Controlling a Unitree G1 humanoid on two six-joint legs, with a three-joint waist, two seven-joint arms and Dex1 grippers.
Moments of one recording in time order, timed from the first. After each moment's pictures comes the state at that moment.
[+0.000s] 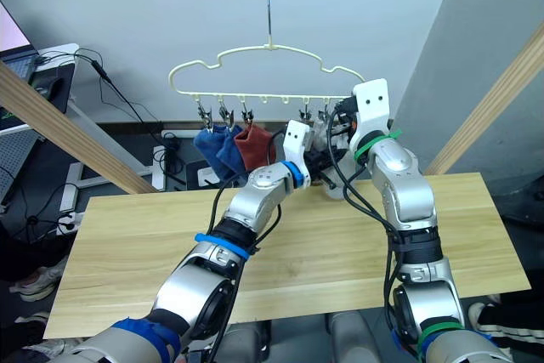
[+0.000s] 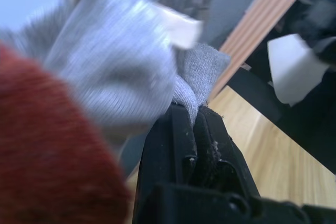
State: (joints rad) left arm -0.87 -0.04 -0.13 0.72 -0.15 0.10 -0.55; right arm -0.72 -0.19 -0.02 0.01 0.14 0.54 0.23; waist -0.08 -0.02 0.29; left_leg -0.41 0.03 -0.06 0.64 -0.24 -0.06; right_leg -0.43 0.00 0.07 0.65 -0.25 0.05
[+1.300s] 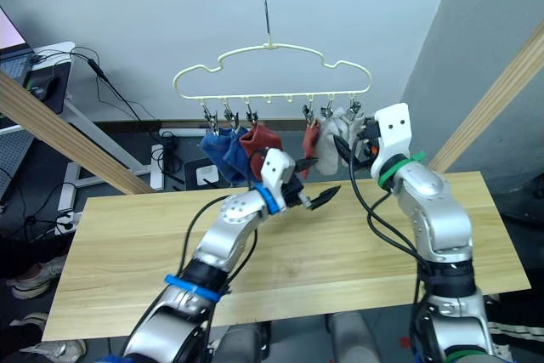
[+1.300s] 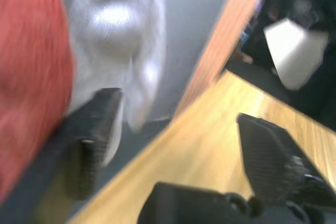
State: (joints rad) left arm -0.51 0.13 -0.22 0.27 -0.06 0.02 -0.68; right arm -0.51 -0.35 -0.05 -0.27 0.26 0.71 0.36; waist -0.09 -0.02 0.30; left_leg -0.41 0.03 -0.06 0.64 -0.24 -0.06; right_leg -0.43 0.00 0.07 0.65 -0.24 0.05
